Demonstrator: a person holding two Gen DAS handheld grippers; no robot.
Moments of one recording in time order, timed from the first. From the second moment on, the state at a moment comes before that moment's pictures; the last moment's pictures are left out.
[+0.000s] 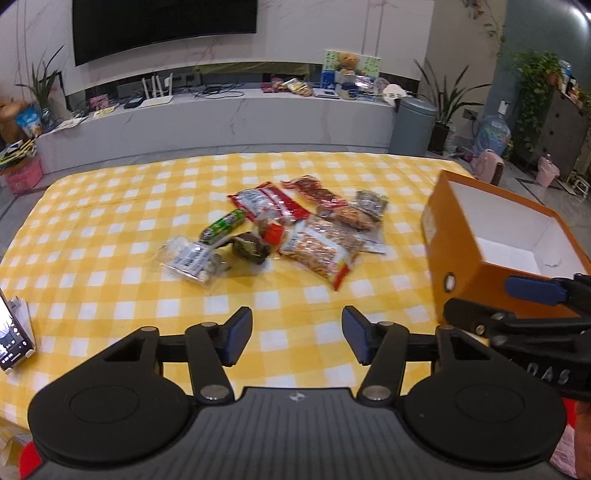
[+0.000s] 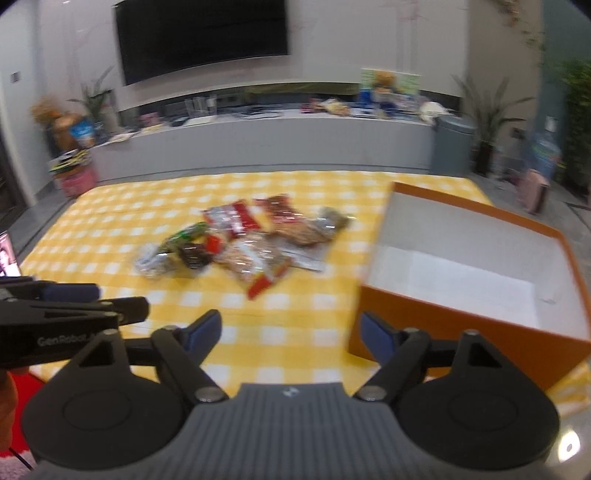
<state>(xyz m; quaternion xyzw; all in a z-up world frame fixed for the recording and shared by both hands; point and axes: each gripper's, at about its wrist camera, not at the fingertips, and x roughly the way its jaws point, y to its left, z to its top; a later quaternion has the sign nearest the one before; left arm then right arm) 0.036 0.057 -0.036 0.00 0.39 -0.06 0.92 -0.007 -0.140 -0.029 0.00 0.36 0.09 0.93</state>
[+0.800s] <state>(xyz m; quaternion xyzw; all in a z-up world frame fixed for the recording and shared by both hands) 0.181 0.111 -0.113 -0.12 0.42 -0.02 0.90 0.175 -0.066 -0.130 -0.13 0.37 0.17 0.91</state>
